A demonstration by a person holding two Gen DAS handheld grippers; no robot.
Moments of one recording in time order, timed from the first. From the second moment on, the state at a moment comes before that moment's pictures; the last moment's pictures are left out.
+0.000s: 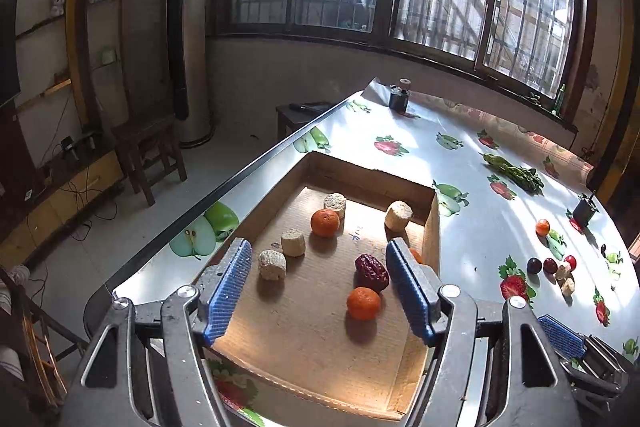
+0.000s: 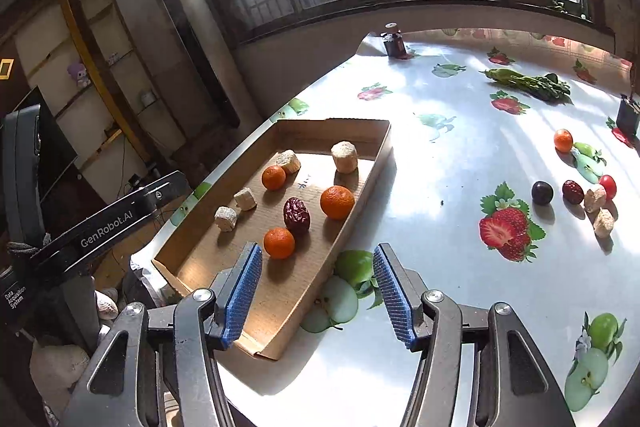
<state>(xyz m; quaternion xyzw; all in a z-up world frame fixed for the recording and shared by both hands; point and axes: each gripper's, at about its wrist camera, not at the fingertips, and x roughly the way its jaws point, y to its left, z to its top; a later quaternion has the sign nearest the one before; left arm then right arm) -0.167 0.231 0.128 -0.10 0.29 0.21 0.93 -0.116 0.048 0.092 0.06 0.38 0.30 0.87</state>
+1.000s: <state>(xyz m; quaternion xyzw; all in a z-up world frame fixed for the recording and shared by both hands) -0.168 0.110 0.125 0.05 0.28 0.15 0.95 -0.136 -0.044 0.097 0.07 0.31 0.15 0.94</state>
